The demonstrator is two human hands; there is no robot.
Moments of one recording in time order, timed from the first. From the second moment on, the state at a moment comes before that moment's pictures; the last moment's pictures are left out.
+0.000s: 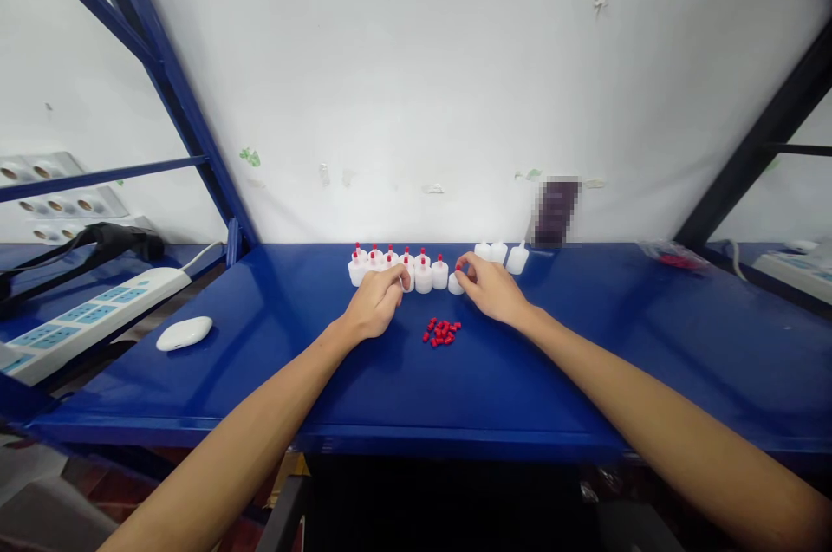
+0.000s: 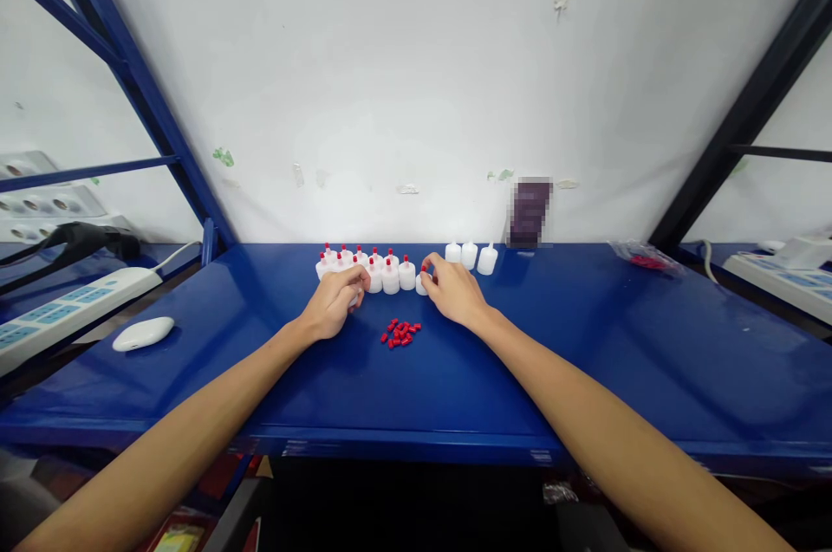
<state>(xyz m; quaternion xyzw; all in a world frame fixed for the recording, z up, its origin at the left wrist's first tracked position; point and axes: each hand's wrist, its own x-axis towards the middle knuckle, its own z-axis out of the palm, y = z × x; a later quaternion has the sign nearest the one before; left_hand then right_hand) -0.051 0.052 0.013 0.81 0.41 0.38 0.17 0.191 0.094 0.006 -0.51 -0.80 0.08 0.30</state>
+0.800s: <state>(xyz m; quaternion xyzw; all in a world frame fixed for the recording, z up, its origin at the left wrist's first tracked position) -0.050 0.051 0.017 0.84 0.40 0.36 0.12 0.174 0.058 0.024 -0.33 -0.91 0.15 0.22</state>
